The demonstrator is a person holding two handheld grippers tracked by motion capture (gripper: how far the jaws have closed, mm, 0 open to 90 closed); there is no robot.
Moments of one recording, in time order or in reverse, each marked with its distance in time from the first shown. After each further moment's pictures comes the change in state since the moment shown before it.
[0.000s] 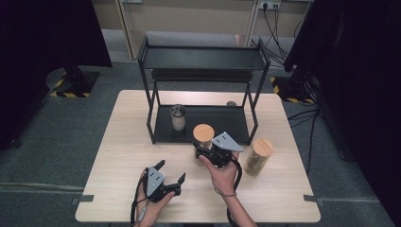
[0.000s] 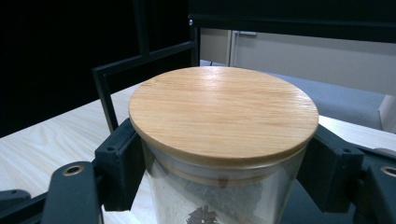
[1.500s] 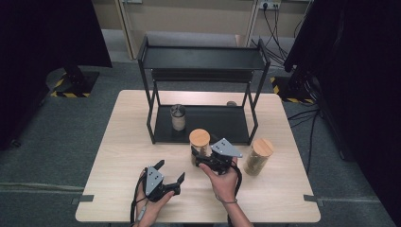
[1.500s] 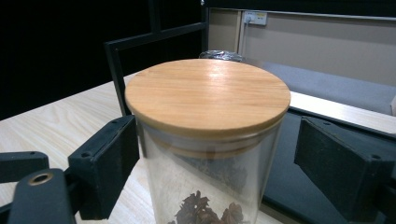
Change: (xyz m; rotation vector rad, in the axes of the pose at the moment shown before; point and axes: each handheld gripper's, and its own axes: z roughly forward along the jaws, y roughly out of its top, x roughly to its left) left arm 0.003 0.000 0.000 0.001 -0.002 -0.026; right arm 0.005 -0.019 -0.005 0.035 0.033 -0.009
